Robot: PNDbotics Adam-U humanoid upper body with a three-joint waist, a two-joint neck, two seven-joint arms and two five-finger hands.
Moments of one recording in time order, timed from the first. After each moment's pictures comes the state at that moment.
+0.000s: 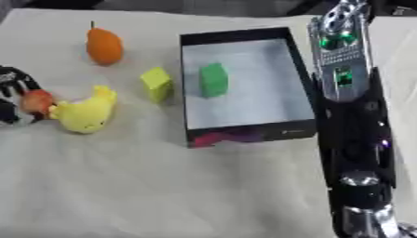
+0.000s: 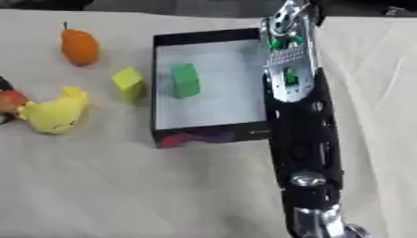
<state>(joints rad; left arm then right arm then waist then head) -0.72 0.80 -0.29 -0.96 -0.59 -0.11 -0.52 -0.91 0.10 -0.11 -1.52 0.73 0.17 -0.63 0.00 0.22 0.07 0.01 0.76</state>
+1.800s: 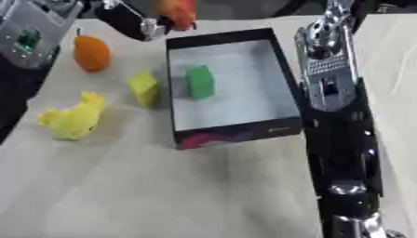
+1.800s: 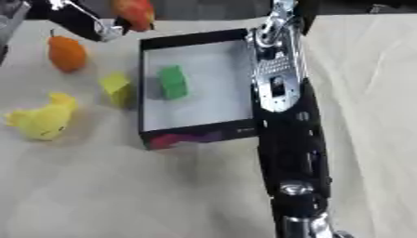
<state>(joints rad) -1.08 0.41 -0.40 -1.40 -0.61 -0.09 -0.66 -0.88 0.15 -0.10 -1.57 0.79 0.15 -0.61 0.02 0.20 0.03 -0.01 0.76</state>
